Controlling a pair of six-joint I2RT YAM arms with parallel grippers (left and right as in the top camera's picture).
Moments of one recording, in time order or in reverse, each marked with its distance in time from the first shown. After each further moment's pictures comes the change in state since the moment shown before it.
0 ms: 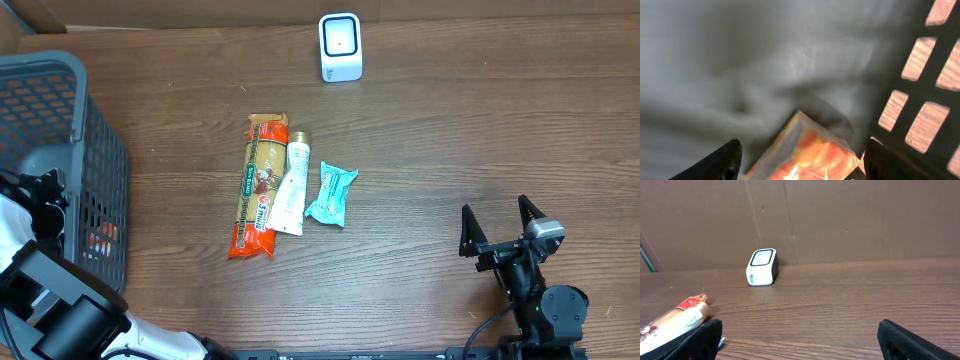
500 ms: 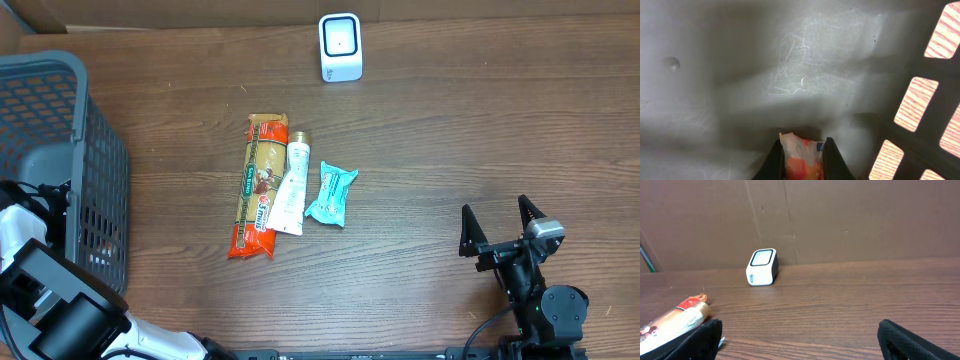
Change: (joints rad) left arm 0.000 0.000 -0.118 0.098 0.027 0.023; right arm 0.000 0.000 0.000 0.000 0.000 0.000
